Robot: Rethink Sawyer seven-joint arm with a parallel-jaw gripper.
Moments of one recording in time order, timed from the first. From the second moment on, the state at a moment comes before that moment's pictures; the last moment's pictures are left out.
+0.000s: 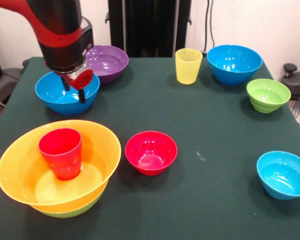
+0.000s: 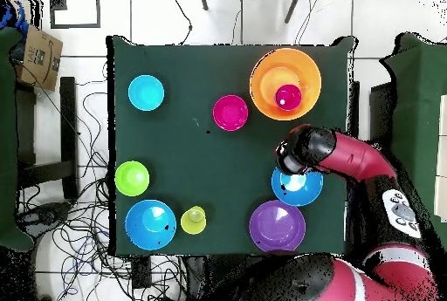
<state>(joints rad) -0.55 -0.46 0.00 1.47 -0.21 0.77 2.11</state>
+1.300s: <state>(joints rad) -0.58 -0.40 0.00 1.47 -0.21 0.69 2.11</state>
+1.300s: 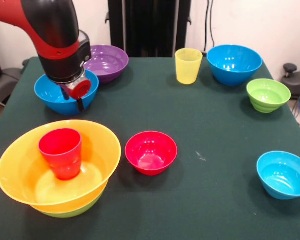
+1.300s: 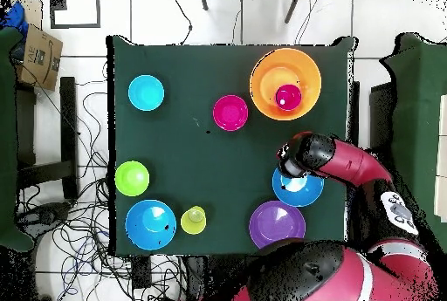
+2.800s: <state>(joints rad) -0.56 -0.37 -0.01 1.49 -0.26 0.62 2.11</state>
